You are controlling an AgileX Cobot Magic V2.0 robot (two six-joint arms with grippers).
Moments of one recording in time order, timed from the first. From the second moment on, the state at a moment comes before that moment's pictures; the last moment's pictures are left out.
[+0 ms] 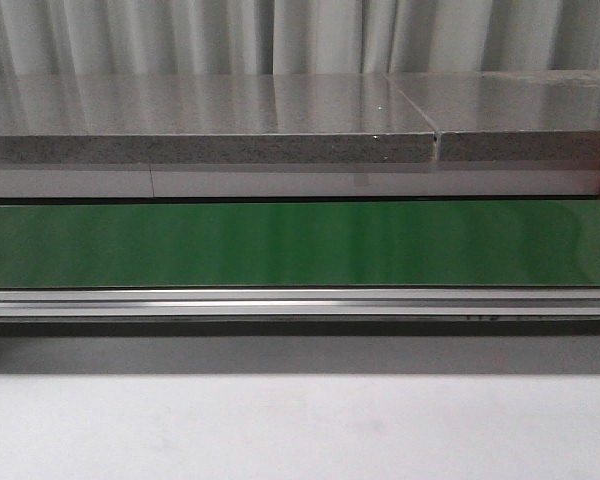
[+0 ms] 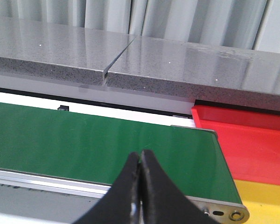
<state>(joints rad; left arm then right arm) -0.03 -0.01 -0.01 0.04 0.08 -0.08 0.03 -0.02 0.03 0.03 0.09 -0.10</state>
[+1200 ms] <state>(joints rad) -0.03 0.50 -0.68 0.02 0.95 -0.08 0.03 -0.02 0.03 0.03 0.09 -0.10</state>
